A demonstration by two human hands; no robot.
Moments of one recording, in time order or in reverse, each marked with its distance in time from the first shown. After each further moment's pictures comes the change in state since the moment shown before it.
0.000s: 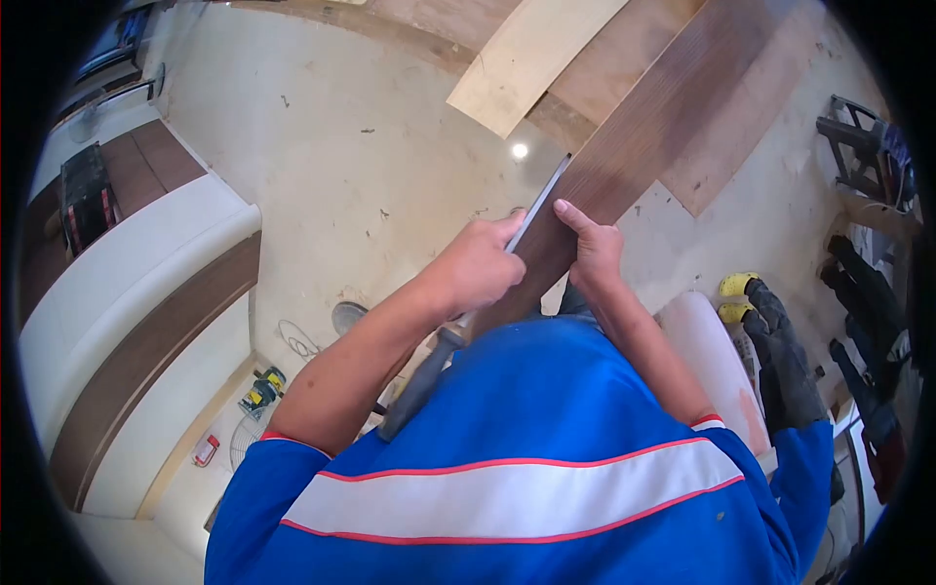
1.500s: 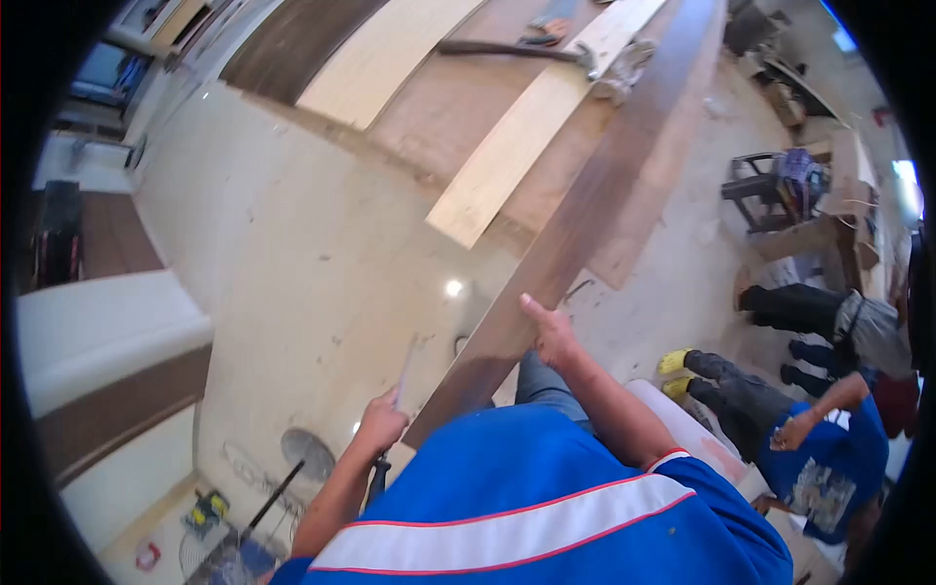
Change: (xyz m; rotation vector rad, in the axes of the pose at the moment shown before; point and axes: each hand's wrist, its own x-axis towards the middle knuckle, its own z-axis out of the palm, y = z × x) left_hand -0.061 -0.226 -0.019 0.145 0.301 -0.129; right_hand 0.018 0.007 -0.044 -0.220 -0.169 0.007
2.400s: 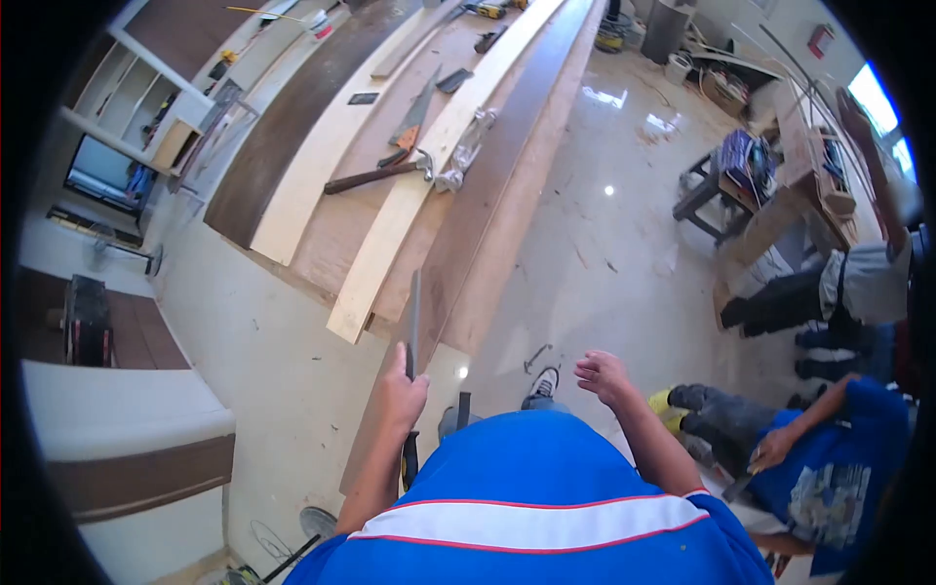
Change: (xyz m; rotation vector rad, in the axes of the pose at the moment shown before) left_hand -0.020 0.331 0.166 0.076 0.538 0.479; right_hand -0.057 -0.156 -0.354 0.112 0.175 0.064
